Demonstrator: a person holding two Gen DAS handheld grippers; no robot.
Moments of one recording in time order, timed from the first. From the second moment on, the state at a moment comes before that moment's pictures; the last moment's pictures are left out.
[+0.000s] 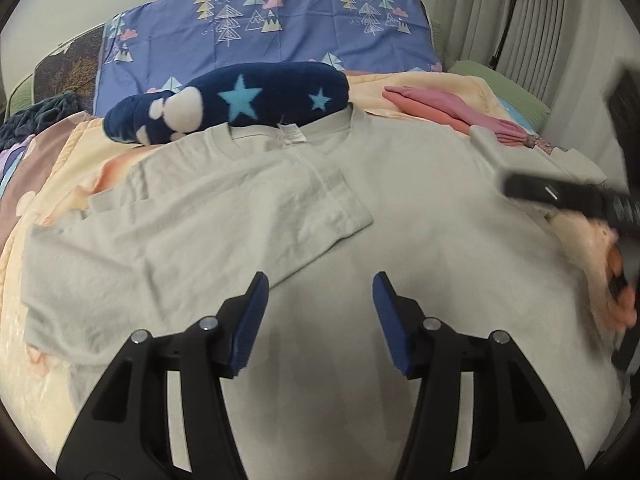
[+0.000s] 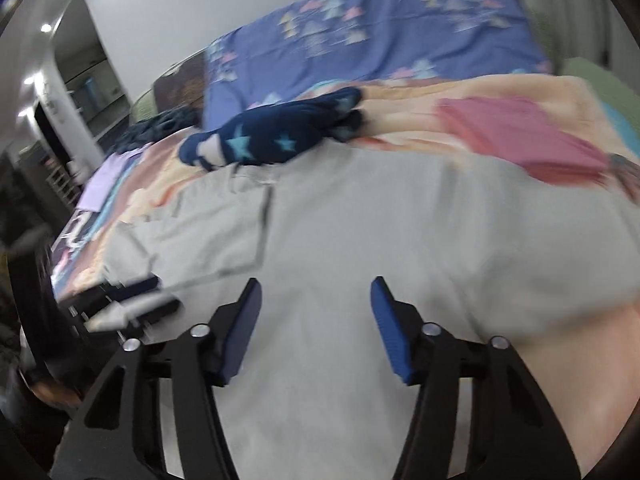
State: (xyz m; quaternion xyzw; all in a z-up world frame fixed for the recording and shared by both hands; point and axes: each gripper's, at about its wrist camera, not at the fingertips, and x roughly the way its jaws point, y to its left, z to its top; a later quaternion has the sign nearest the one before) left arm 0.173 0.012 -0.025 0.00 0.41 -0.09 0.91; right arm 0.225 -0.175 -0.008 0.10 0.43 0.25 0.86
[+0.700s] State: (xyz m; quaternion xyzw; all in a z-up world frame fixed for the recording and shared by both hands) left arm 0.207 0.025 0.015 -0.06 0.36 -0.13 0.92; right arm 0.312 -0.119 0.012 0.21 0.42 0.36 0.81
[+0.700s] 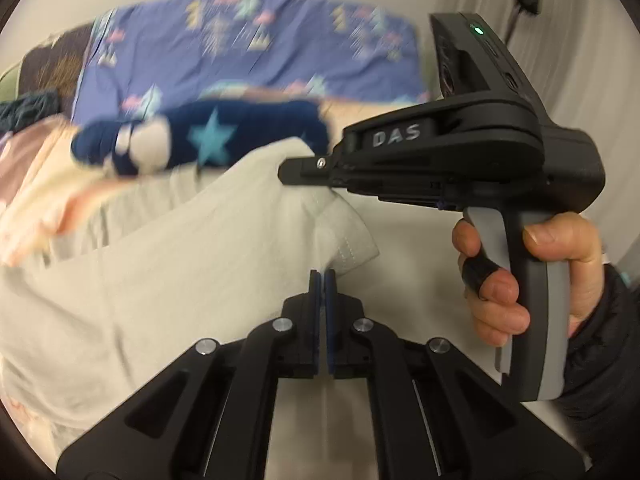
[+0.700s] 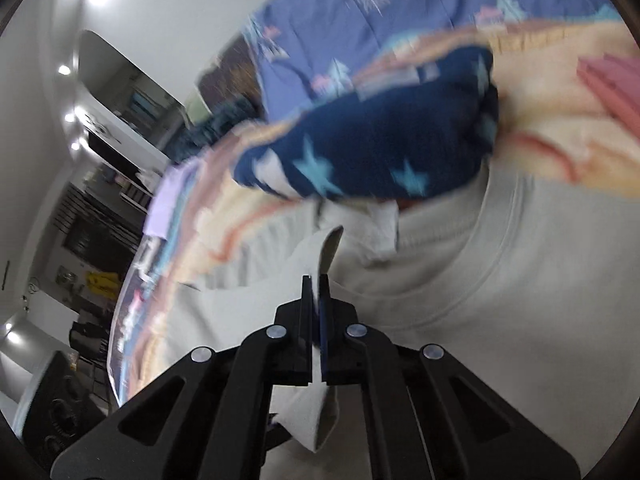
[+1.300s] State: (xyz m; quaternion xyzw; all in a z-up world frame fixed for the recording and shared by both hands) left arm 0.139 0.051 0.011 -0.06 0.36 -0.06 0.93; right arm 0.282 -0.250 -0.045 0.23 0.46 0.22 0.83
